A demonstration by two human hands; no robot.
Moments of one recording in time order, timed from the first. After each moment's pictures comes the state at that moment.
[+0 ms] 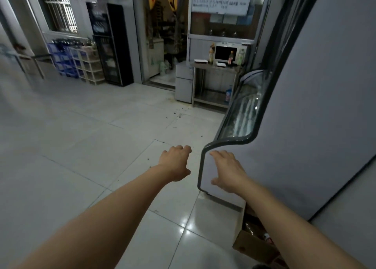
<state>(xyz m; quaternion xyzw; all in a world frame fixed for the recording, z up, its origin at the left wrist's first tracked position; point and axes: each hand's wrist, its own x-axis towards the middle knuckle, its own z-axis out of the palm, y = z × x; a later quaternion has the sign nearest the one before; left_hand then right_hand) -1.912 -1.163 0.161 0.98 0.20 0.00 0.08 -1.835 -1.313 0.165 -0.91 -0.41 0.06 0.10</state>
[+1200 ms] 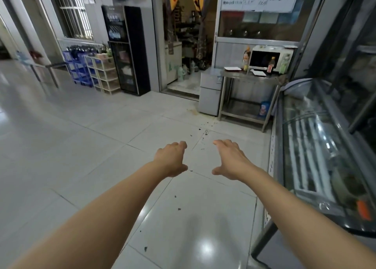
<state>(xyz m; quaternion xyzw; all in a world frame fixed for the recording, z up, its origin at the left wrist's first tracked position) -1.729 -0.669 0.182 0.96 0.25 -0.01 0.11 -1.619 -0.817 0.188 -0.90 -0.41 0.09 0.13</state>
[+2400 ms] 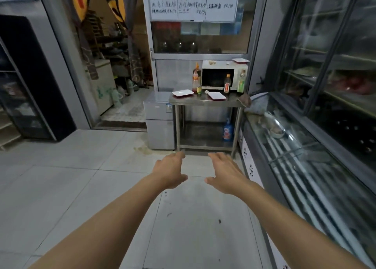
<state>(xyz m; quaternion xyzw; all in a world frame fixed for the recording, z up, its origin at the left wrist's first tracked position) -1.093 -0.340 0.177 0.99 0.09 -0.01 0.13 -1.051 -0.509 0.178 -0.95 -0.25 0.05 0.16</state>
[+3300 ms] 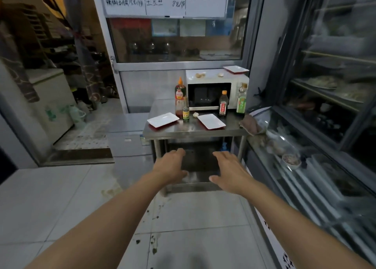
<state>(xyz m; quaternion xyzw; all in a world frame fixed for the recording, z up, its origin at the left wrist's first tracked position) -0.555 -0.164 0.184 0.99 0.02 -0.03 0.16 -0.556 -0.354 0.189 -0.97 -0.17 0.03 0.19</state>
